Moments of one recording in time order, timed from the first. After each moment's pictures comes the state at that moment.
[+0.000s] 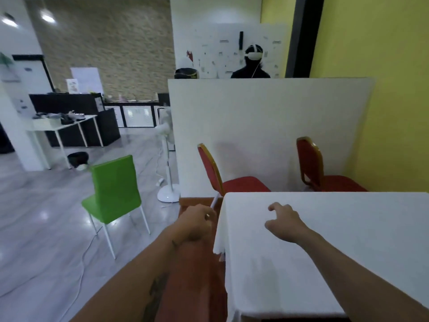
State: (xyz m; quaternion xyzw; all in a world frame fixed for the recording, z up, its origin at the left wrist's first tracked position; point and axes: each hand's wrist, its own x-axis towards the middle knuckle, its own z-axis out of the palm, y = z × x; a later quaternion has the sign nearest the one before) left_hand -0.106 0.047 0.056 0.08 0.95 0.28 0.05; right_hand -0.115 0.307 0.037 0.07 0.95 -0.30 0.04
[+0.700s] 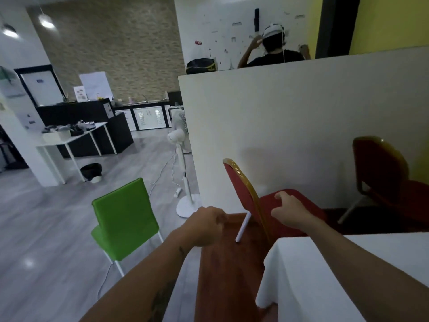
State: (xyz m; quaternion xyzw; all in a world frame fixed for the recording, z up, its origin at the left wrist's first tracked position) left_hand -0.447 -0.082 0.070 0.11 0.96 0.24 0.06; right_hand -0.502 0.165 0.035 0.06 0.93 -0.37 0.06
